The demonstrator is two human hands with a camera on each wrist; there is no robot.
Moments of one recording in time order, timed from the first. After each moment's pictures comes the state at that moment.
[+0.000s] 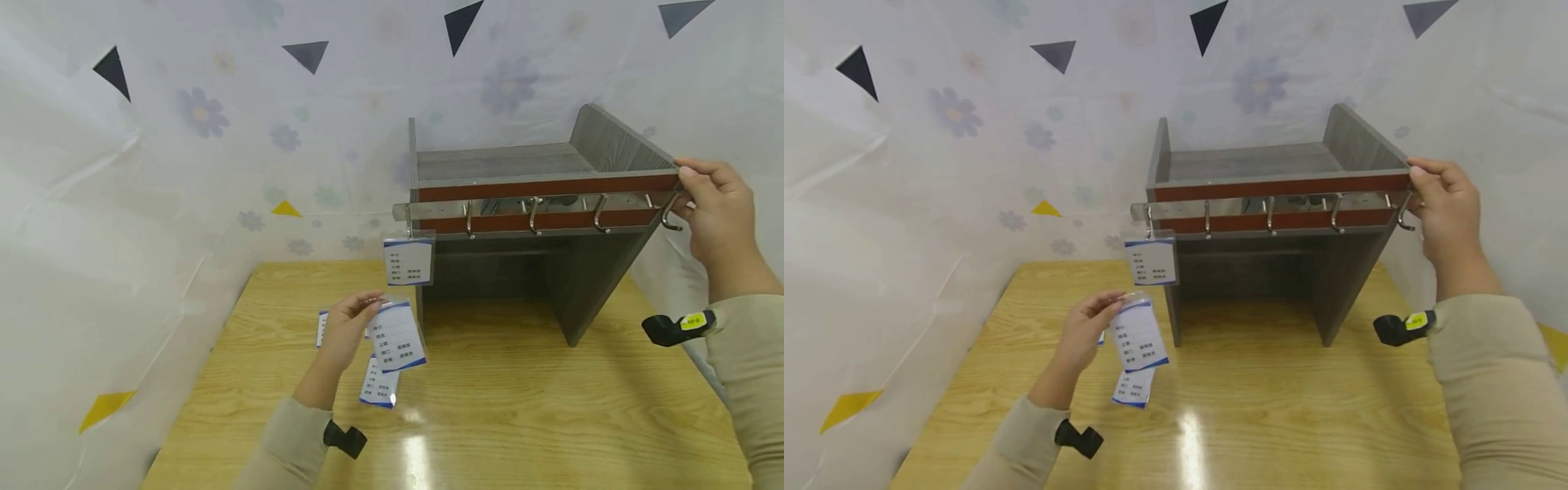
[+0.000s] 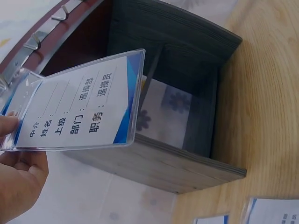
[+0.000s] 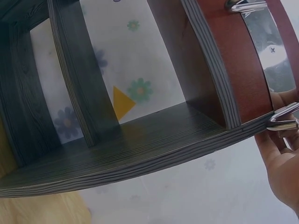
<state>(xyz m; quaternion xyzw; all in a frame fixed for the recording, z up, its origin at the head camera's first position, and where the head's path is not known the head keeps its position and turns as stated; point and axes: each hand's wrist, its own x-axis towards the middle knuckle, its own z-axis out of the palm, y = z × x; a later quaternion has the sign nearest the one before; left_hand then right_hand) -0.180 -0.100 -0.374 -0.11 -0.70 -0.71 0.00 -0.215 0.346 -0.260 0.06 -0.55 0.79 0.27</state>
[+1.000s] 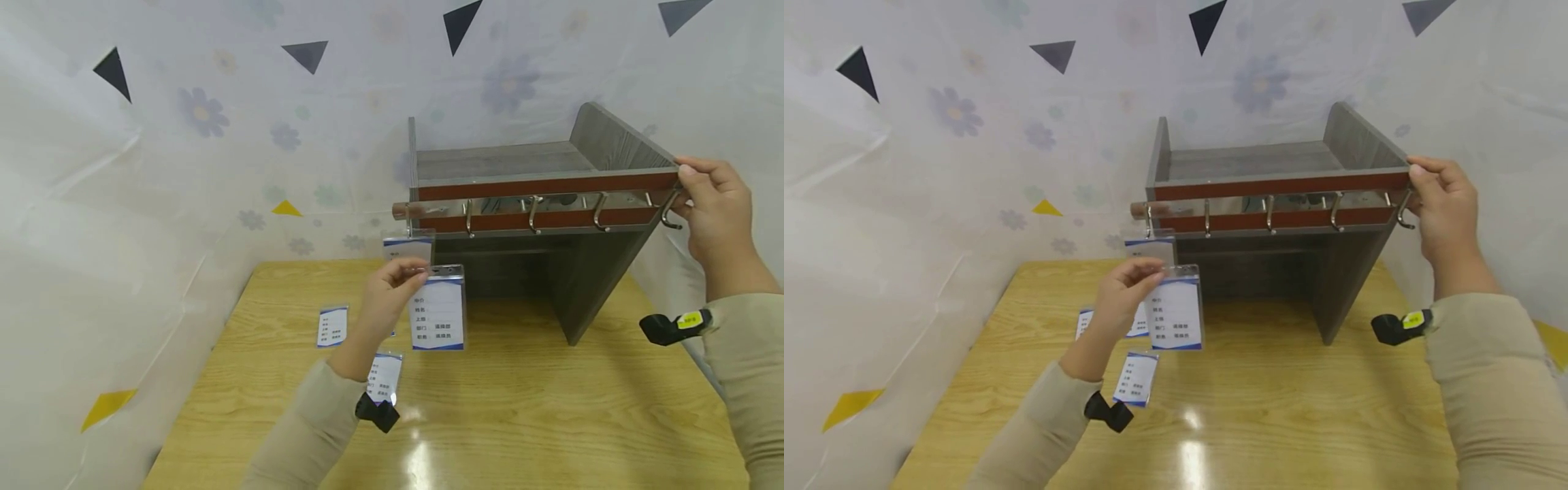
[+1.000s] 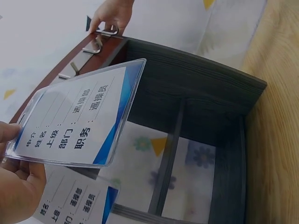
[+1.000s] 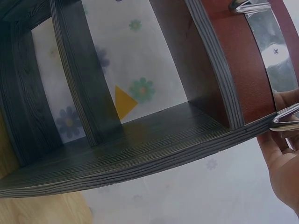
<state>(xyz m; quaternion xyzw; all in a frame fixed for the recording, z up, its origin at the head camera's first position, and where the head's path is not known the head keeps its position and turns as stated) -0.193 -0.042 -0.327 -0.20 -0.67 -0.71 0.02 -0.213 0.343 -0.260 0.06 -0.55 0.78 0.28</state>
